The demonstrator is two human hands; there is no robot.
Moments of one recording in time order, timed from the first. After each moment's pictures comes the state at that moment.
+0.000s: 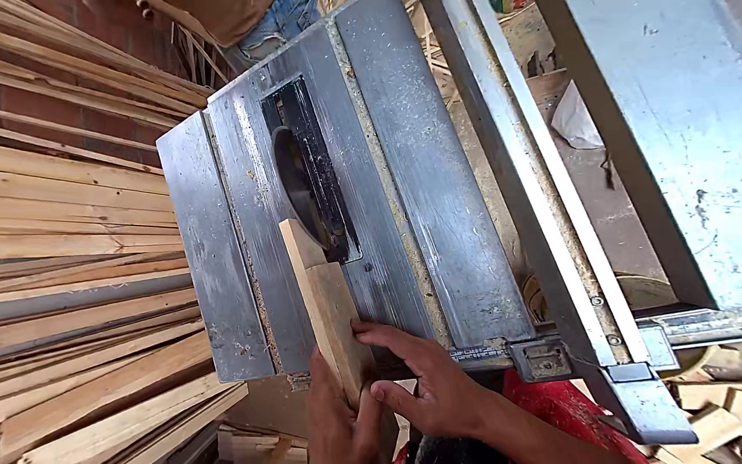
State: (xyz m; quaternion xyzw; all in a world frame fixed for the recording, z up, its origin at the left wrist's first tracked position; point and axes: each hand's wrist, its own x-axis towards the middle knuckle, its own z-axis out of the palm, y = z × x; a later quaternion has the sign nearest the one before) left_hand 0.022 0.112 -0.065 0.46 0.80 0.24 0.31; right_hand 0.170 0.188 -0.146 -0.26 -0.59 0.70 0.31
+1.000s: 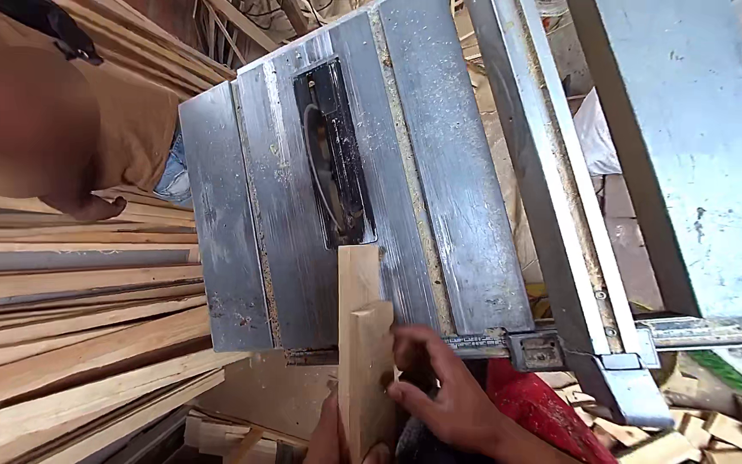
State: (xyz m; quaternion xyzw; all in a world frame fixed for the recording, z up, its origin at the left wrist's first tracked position) left_hand 0.027 0.013 -0.029 0.44 0.73 0.31 0.41; right_hand 0.187 0.149 -0.127 -0.32 -0.53 0.73 0.30
